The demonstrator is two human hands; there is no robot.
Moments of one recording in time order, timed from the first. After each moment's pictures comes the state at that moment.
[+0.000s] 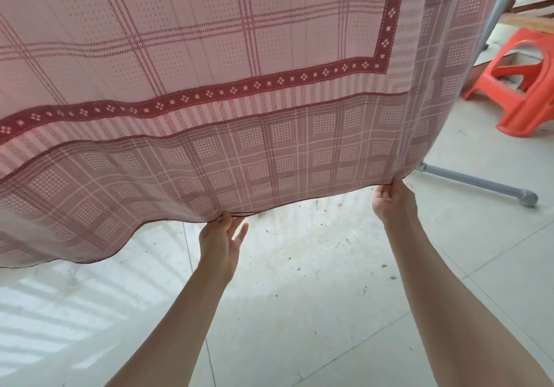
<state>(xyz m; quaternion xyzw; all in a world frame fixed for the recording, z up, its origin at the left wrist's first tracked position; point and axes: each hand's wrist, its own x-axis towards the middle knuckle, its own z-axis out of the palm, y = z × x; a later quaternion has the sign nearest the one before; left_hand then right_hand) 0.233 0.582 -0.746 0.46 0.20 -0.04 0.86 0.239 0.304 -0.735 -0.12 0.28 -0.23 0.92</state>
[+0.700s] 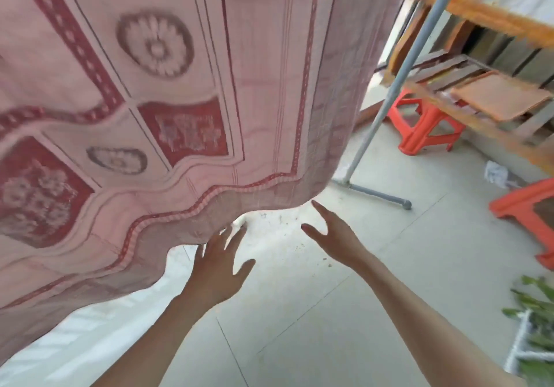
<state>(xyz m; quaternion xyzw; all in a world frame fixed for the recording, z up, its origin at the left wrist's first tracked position) 0.190 0.631 -0.467 0.95 -0.22 -0.18 0.14 0.147 0.385 -0.443 -0.91 0.18 0.08 0.37</state>
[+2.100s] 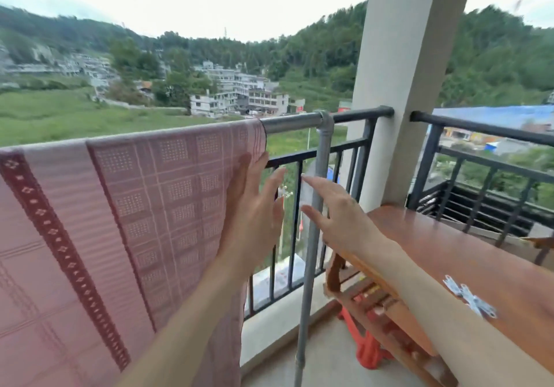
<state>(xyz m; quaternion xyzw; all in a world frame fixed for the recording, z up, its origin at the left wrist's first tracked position) 0.376 0.220 0.170 0.82 -0.35 0.33 0.32 0.329 0.055 0.177 -0.94 -0.07 -0.25 0.22</state>
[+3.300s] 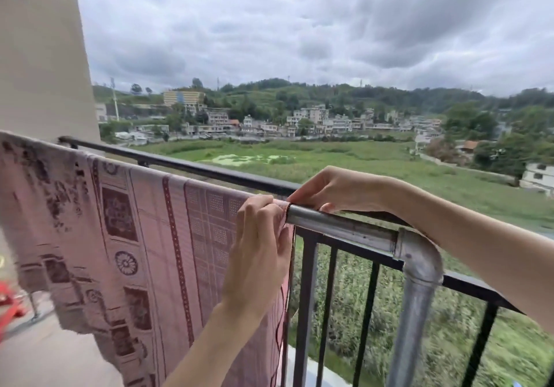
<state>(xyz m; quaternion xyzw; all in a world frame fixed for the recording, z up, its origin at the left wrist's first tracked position) 0.407 0.141 0.224 0.80 0.13 0.58 0.03 0.553 0.077 0.339 -0.69 -0.61 0.26 0.29</state>
